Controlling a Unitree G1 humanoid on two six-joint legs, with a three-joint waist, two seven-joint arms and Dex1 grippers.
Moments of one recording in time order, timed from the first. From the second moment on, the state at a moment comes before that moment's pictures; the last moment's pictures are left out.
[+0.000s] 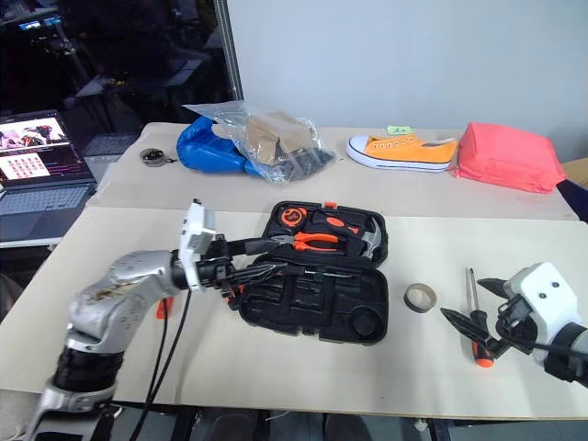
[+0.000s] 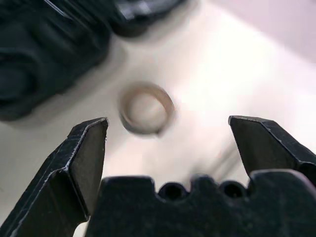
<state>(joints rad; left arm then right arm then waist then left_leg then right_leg) -0.38 0.58 -0.01 -0.41 -0.67 0.67 -1.03 0.40 -0.94 -0.64 -0.49 0.49 0.72 0.76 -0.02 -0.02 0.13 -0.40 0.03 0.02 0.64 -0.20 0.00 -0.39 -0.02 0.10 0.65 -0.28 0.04</state>
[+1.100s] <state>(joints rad) -0.42 0.68 0.00 -0.57 -0.91 0.79 -0.94 0.24 -0.97 -0.51 -0.32 0.49 1.09 0.67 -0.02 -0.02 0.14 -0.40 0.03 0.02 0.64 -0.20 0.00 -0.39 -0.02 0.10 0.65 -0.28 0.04</state>
